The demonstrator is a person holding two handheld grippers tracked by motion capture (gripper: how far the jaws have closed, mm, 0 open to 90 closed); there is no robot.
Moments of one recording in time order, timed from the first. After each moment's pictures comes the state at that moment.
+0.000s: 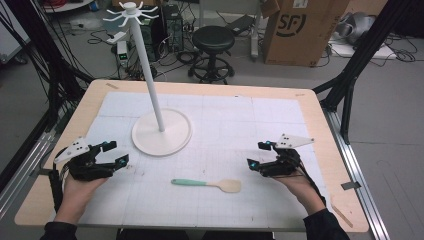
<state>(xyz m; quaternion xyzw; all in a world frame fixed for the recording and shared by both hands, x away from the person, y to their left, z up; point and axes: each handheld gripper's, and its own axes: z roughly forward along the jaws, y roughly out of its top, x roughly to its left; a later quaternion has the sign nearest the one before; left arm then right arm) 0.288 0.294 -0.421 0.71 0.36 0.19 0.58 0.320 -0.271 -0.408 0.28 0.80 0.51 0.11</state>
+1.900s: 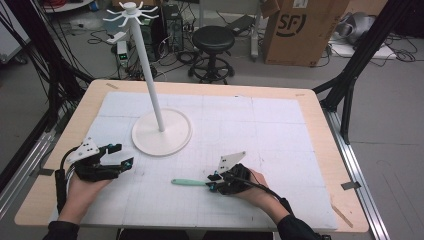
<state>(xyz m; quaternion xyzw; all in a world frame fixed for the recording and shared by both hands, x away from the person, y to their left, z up) 0.292 0.284 -0.428 0.74 0.34 0.19 0.54 0.298 -0.145 -0.443 0.13 0.91 0.39 0.04</state>
